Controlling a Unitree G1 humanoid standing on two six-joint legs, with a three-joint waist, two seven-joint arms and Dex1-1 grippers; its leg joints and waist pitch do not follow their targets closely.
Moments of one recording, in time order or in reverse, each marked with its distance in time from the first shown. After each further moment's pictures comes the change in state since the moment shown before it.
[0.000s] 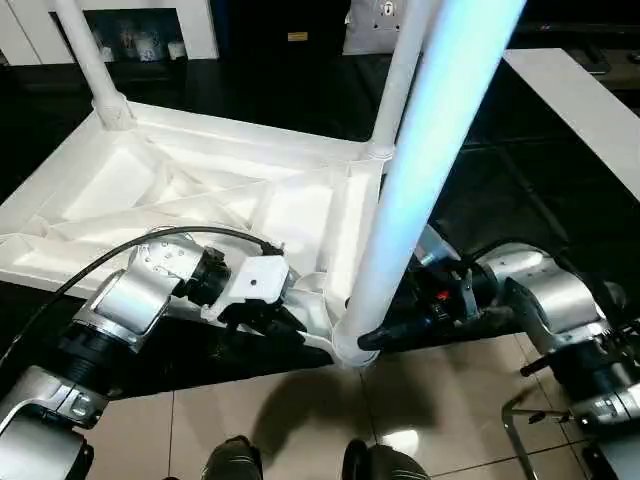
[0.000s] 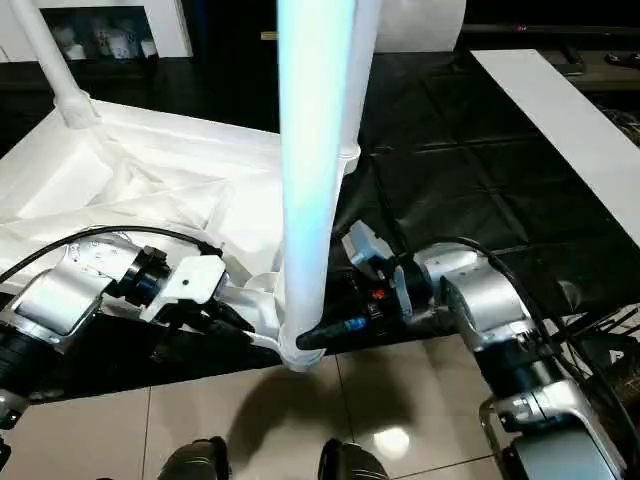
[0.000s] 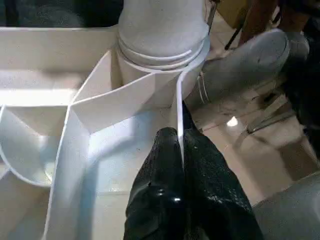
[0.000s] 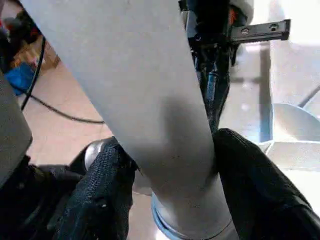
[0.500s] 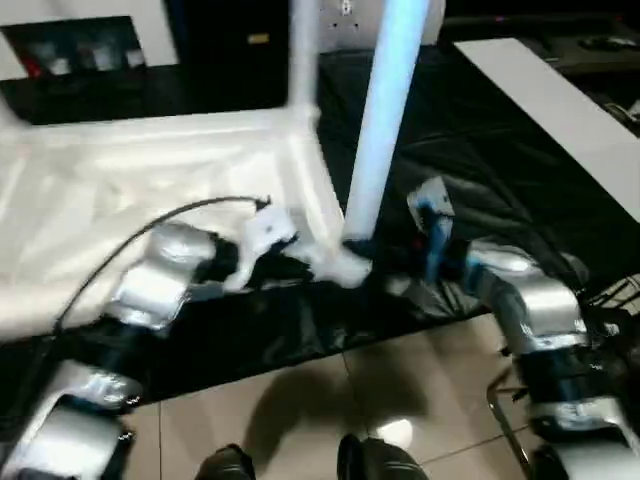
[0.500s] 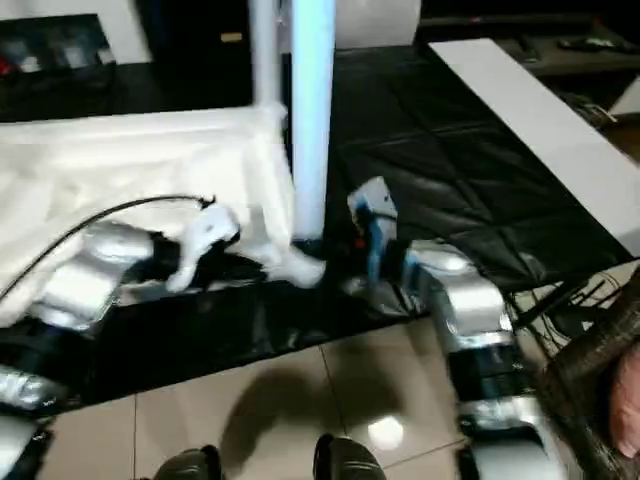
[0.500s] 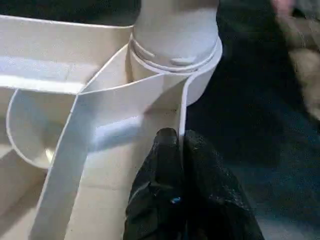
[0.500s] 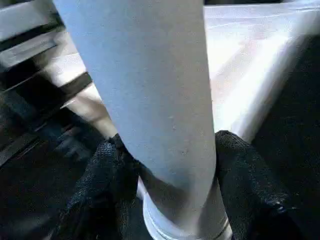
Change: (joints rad) left arm -0.068 -0.221 0.154 0.073 0.086 0.377 0.507; right arm -0.008 0.287 -0.243 -0.013 -0.134 0.134 -0.810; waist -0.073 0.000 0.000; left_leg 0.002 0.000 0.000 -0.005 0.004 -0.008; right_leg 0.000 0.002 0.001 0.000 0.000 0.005
